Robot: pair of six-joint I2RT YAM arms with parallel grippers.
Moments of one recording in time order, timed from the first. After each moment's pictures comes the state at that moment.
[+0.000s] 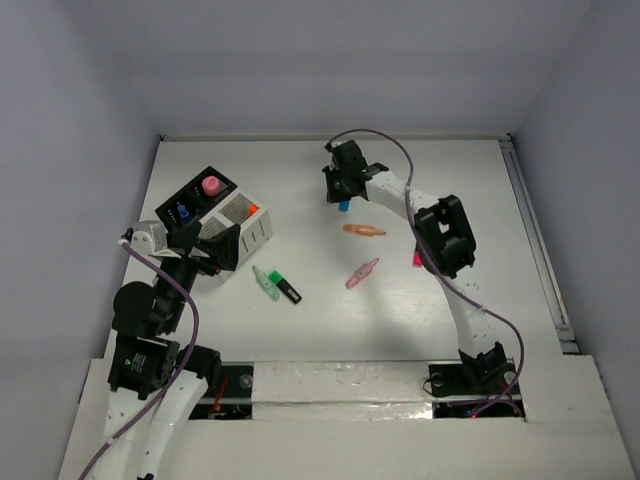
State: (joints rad) left arm -0.27 0.30 0.70 -0.24 0.01 -0.40; right arm 0.53 2.39 2.00 -0.43 -0.06 0.26
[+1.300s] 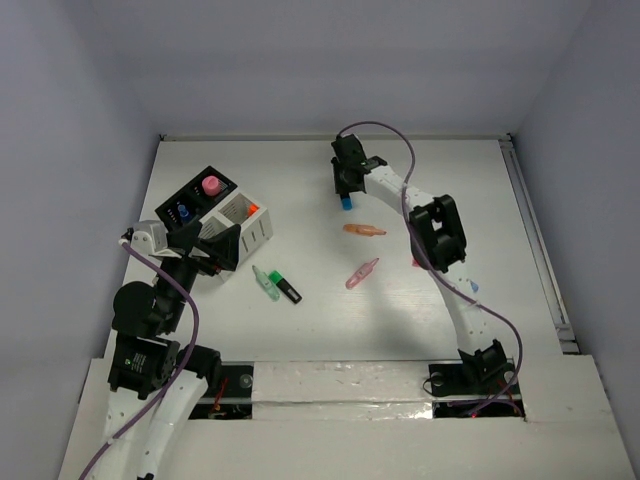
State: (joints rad) left arm -0.27 0.30 0.70 -0.23 0.01 -0.40; right arm 0.51 2.51 2.19 -0.52 0.21 0.28
